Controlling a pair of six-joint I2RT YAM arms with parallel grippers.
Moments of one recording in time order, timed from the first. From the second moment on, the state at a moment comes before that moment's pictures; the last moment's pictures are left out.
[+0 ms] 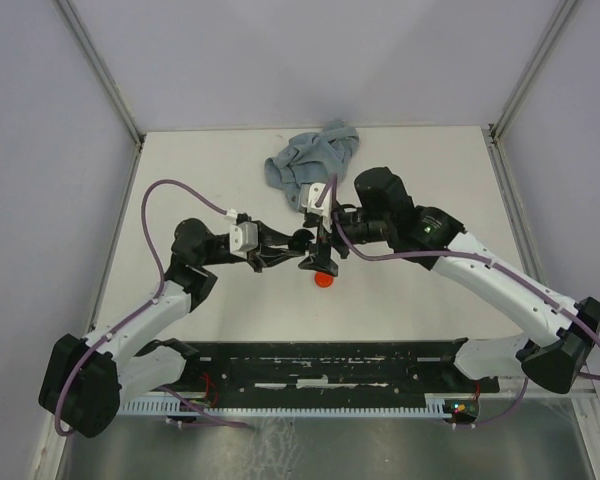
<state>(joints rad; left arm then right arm) -0.47 1.05 0.55 0.73 1.03 0.07 0.83 1.29 1.34 -0.52 -0.52 -0.36</state>
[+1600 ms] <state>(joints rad) -0.49 1.69 0.70 0.17 0.49 -0.74 0.68 1.13 0.99 -0.54 0.26 -0.04</state>
